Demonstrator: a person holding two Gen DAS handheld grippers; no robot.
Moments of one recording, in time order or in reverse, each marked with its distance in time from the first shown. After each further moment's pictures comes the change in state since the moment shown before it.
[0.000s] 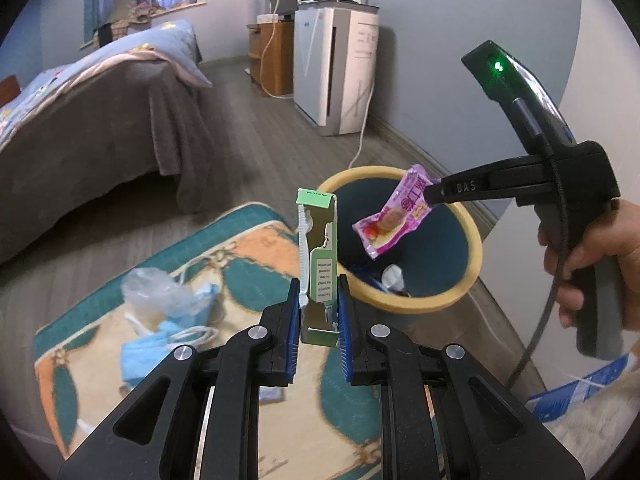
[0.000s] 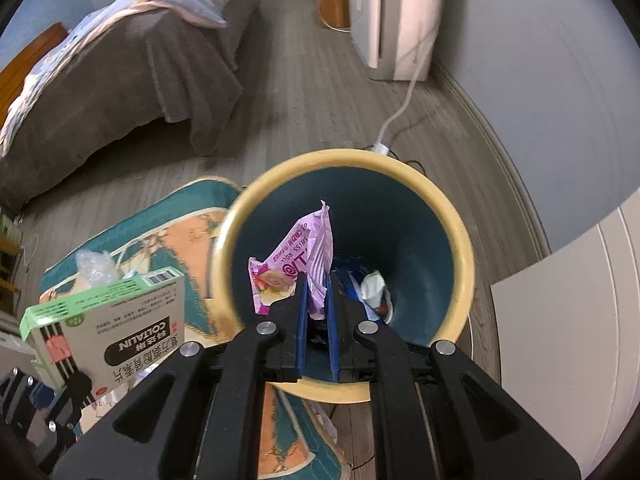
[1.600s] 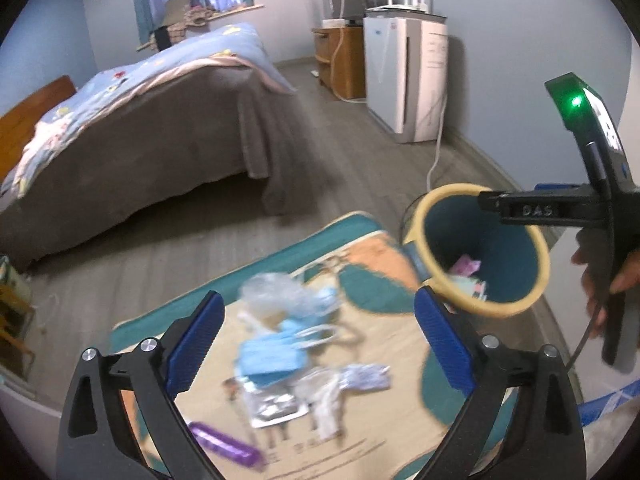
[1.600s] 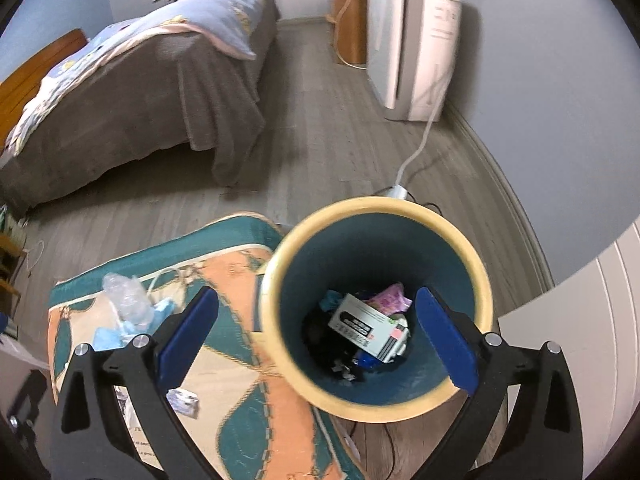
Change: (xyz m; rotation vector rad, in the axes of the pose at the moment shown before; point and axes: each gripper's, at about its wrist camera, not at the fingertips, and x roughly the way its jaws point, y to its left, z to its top) left arm -0.051 0.080 0.013 -0.045 0.014 0.252; right arm -0.028 0.059 0.008 -0.069 -0.137 0.017
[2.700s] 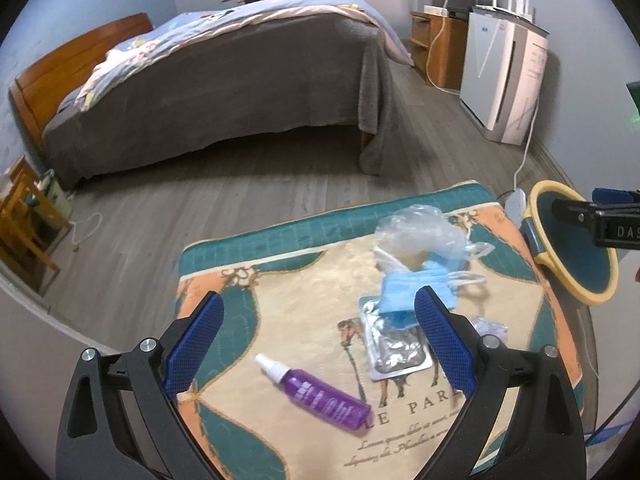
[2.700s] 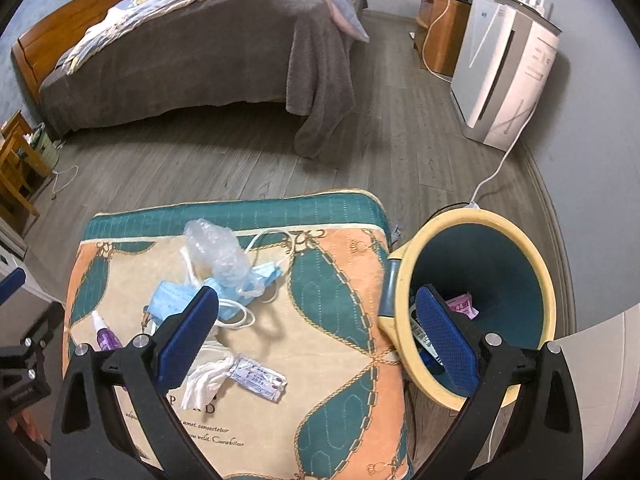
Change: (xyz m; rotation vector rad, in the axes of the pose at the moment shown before) left arm 0.005 0.122 -0.072 -0.228 0.084 0.173; right arm 0.003 0.129 -0.024 -0.245 0.054 0.091
